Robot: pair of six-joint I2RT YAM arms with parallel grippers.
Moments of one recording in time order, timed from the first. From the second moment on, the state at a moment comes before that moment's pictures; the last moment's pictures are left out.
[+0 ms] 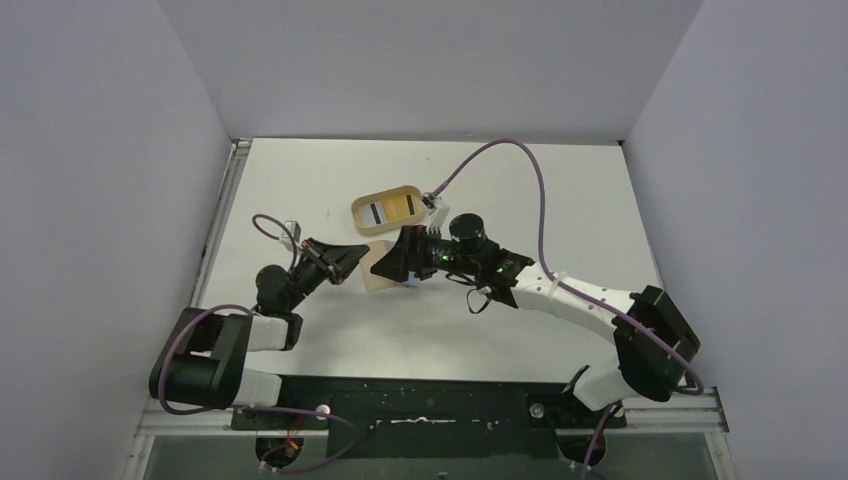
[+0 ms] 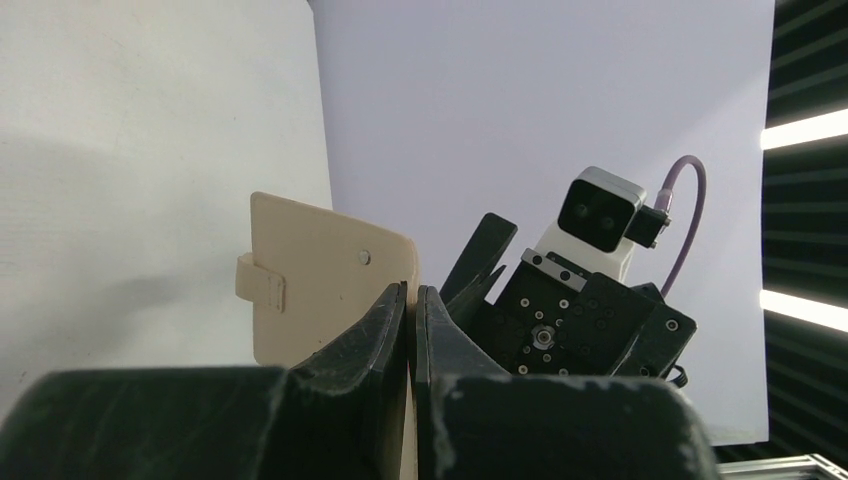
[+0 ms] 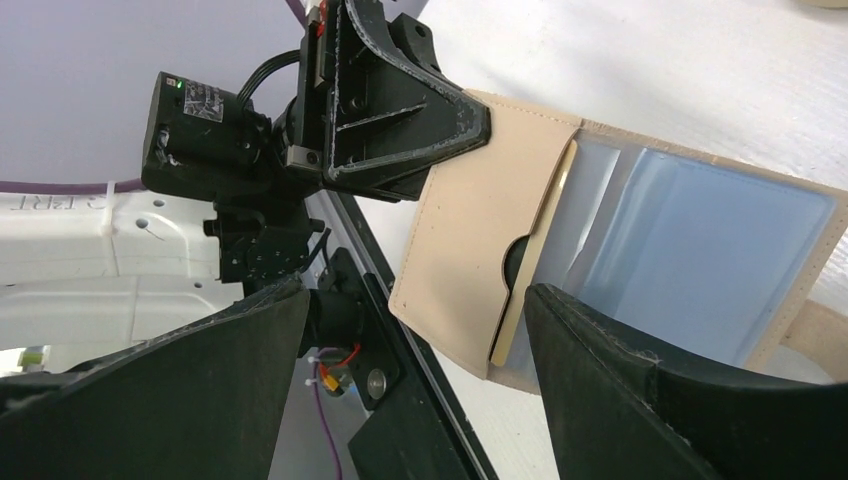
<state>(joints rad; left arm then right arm) -0.17 1.39 0.18 1.31 0.57 -1.59 0.84 1.46 0.93 0.23 -0.38 0.74</state>
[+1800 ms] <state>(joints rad) -0.12 1.36 0.16 1.33 0.61 -1.62 0.83 1.56 0.83 0.55 -0.49 0.99</state>
